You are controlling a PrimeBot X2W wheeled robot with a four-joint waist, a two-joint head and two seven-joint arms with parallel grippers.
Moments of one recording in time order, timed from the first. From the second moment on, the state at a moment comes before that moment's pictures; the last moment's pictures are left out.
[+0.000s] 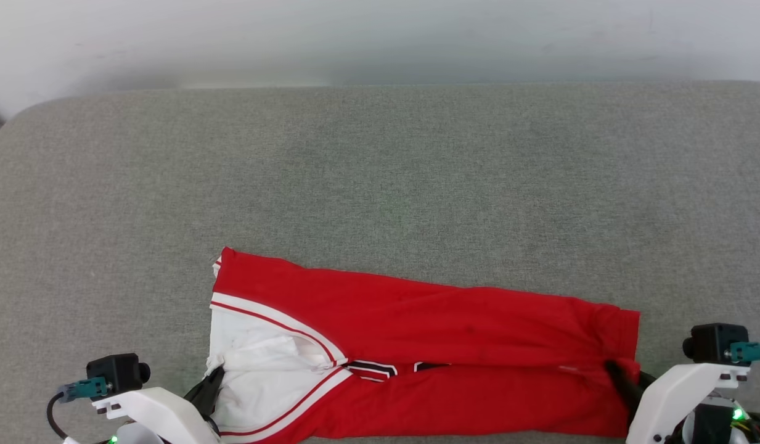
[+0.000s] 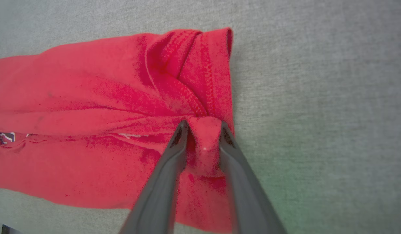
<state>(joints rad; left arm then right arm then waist) -0.05 0.50 -0.41 0.20 -1.06 0.11 0.13 0.01 -0.12 -0.10 0.07 0.40 0.13 0.56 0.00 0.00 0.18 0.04</state>
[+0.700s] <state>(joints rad) -0.12 0.48 -0.39 -0.03 -0.74 0.21 -0.23 0.02 -0.18 -0.19 -0.02 0.38 0.13 0.64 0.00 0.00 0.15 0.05</state>
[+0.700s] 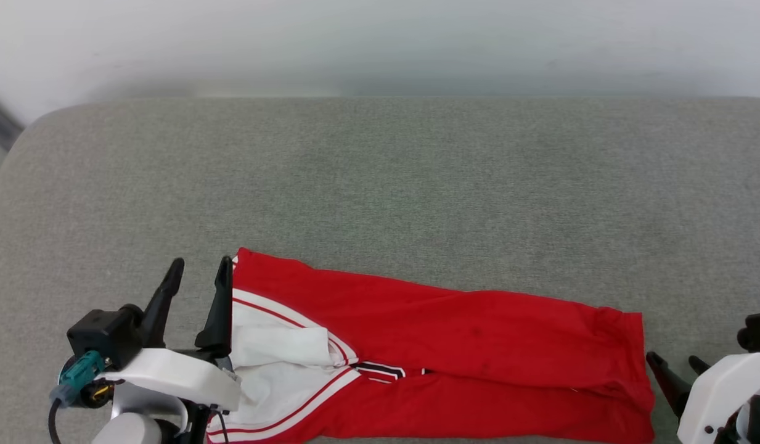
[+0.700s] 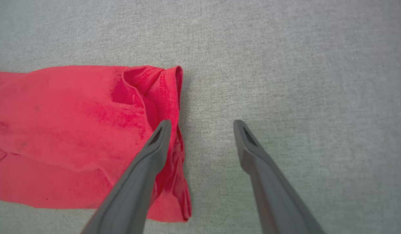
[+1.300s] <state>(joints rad) -0.10 0.44 -0.38 -0.17 -0.58 0.25 -0.26 0.01 -0.15 -0.13 0.06 0.42 0.13 0.78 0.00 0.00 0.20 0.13</state>
